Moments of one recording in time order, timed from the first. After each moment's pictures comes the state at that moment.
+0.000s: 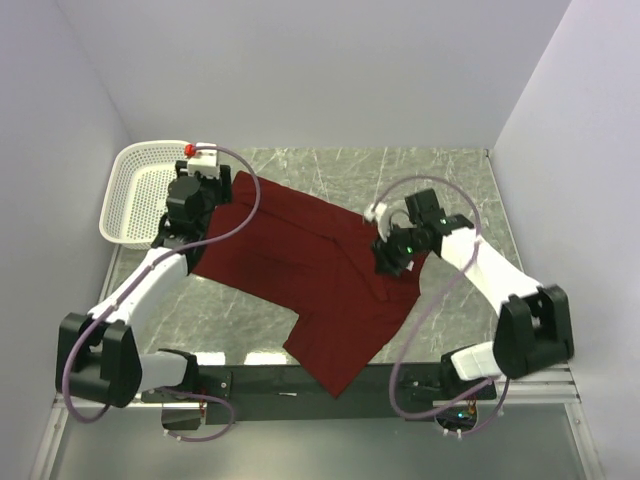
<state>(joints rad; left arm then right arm) -0.22 1.26 0.84 0.35 -0.21 0.08 0.31 1.37 0.97 -0.70 -0.56 -0.63</state>
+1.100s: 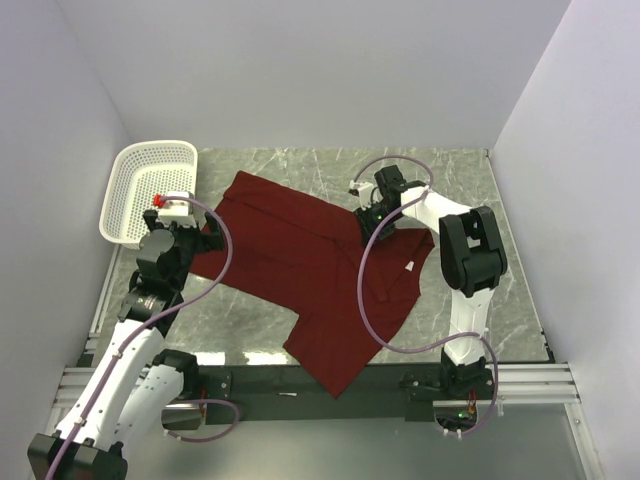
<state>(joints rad) -0.22 0.70 0.61 -0.03 -0.18 -0.05 0.30 2.01 1.42 -0.63 -0.36 -0.28</state>
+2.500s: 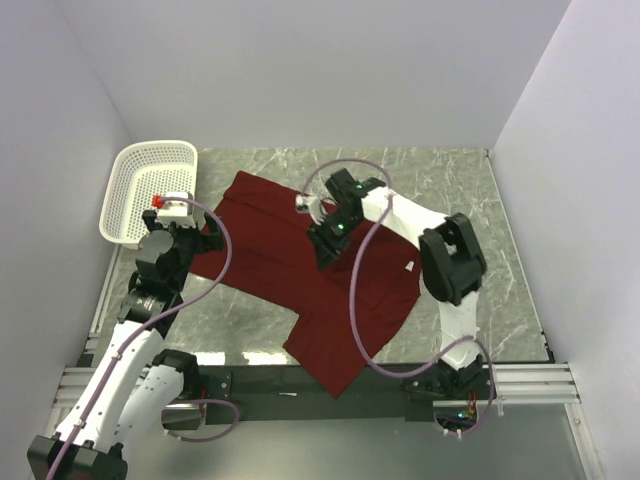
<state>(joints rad) -0.22 0.69 0.61 -0.03 -0.18 -0.05 0.58 2.06 1.66 -0.89 -0.65 -0.35</state>
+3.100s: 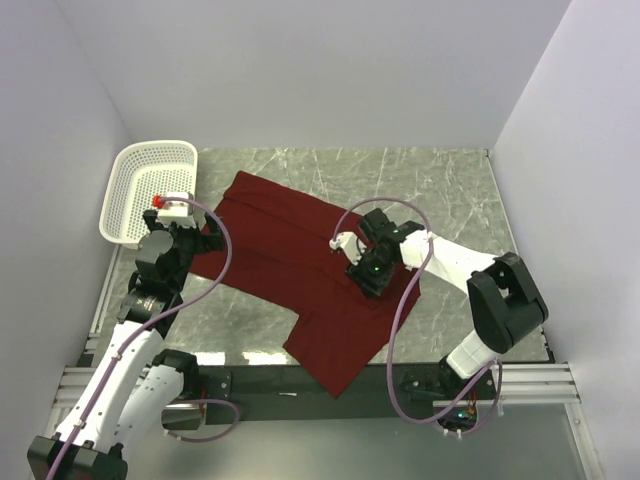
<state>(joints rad) -0.22 0.69 0.61 -0.03 -0.17 -0.05 0.56 1.58 1.00 -0.72 -0.25 -0.46</state>
